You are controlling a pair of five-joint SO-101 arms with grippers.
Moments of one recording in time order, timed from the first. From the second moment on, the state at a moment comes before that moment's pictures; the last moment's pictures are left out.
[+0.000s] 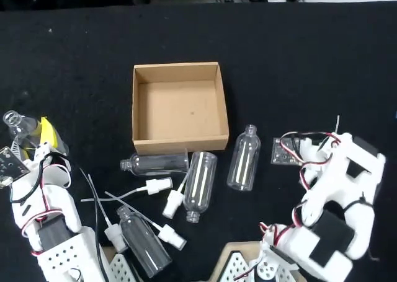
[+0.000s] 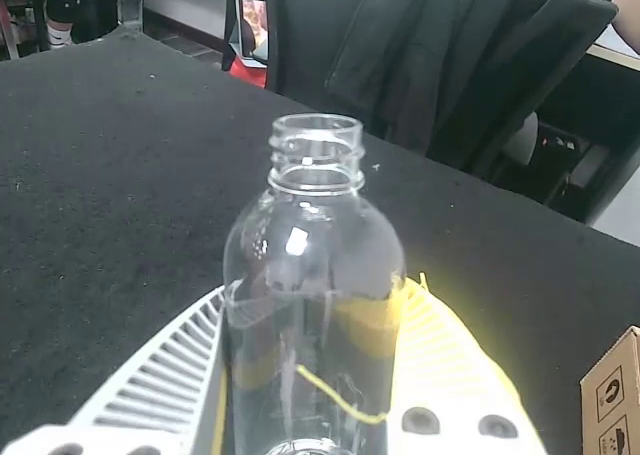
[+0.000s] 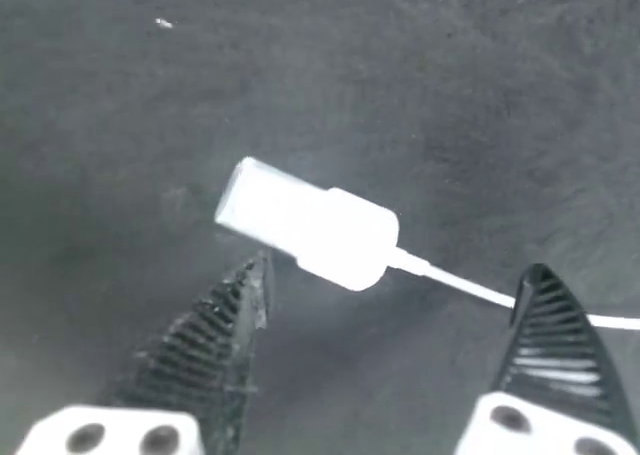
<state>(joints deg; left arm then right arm) -34.1 -102.4 96.3 24.1 9.5 38.4 -8.2 44.1 52.1 117.5</state>
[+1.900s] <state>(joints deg) -34.1 -102.4 96.3 24.1 9.5 38.5 -1.5 42.6 54.3 88.9</state>
